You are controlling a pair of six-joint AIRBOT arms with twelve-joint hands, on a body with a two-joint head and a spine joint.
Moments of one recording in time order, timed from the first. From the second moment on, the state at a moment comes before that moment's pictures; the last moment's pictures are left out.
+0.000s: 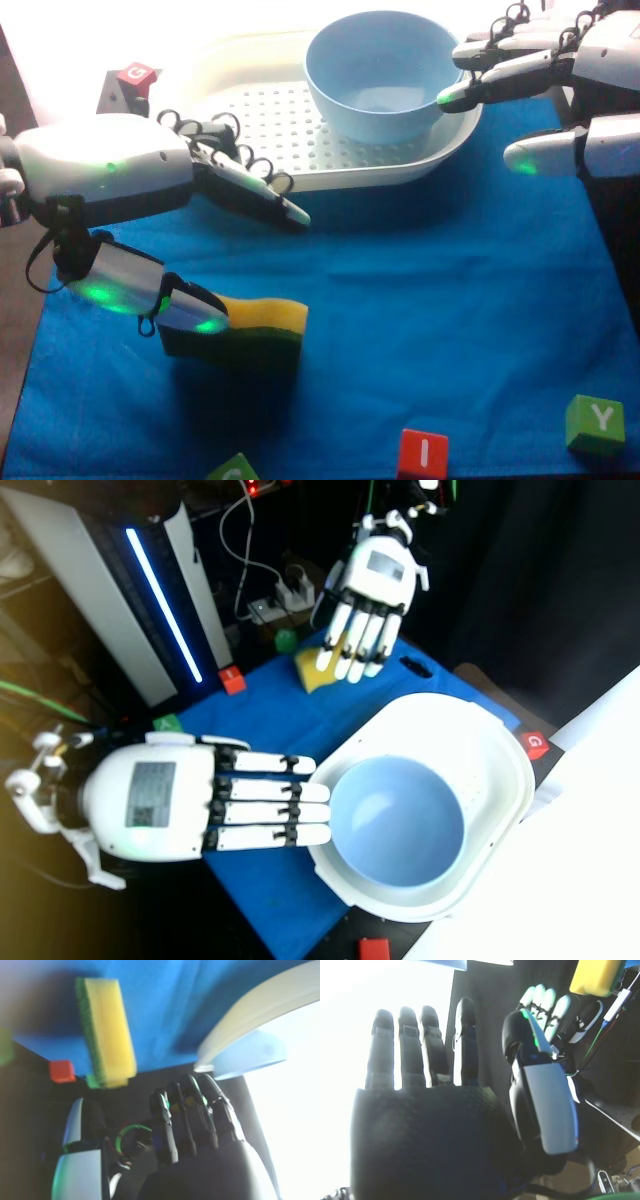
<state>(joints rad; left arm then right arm) 0.66 -0.85 1.09 0.74 -0.63 0.33 -0.66 -1.08 1.51 -0.68 0.78 -0.06</state>
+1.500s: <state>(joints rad) 0.79 -0.84 1.09 0.22 -0.84 0.66 -0.52 -1.42 1.80 -0.70 0.62 -0.04</state>
